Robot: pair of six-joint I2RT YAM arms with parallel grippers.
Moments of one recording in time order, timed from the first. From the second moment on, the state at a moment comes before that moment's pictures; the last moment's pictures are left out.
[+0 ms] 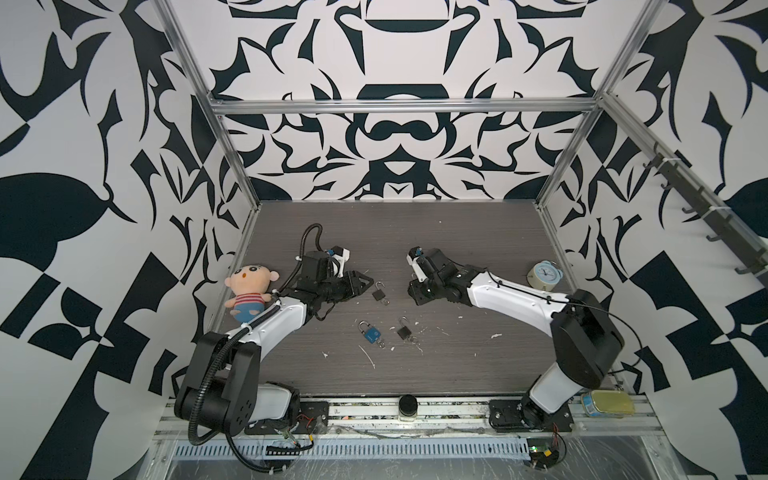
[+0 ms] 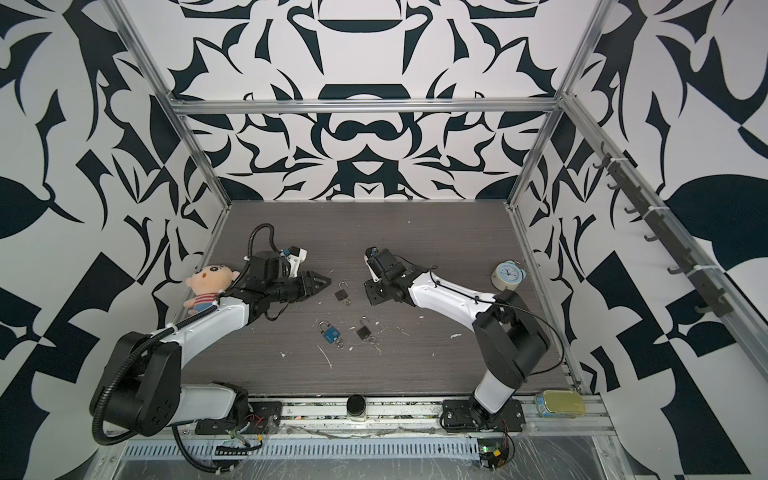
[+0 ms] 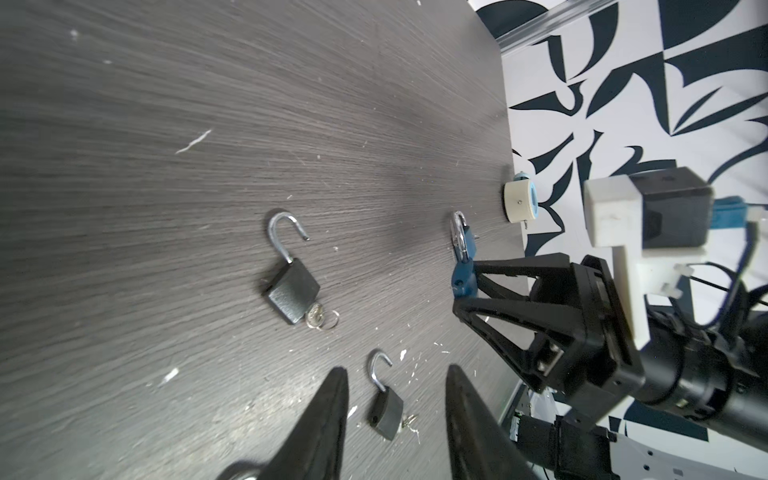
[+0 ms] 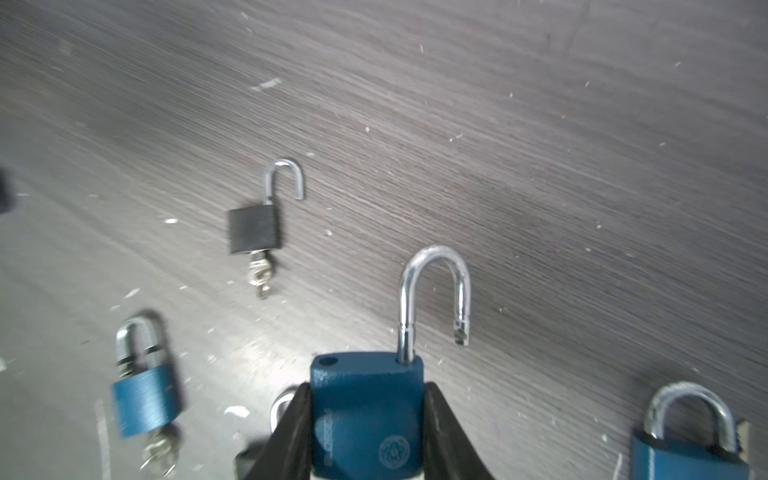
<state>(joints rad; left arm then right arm) -0.32 1.36 0.69 0.02 0.66 -0.66 0.73 1.61 1.08 -0.41 -0.01 0.30</state>
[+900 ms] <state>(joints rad) -0.54 1.61 0.86 0.15 0.81 -0.71 0.78 1.39 0.98 -0.44 -0.08 0.28</state>
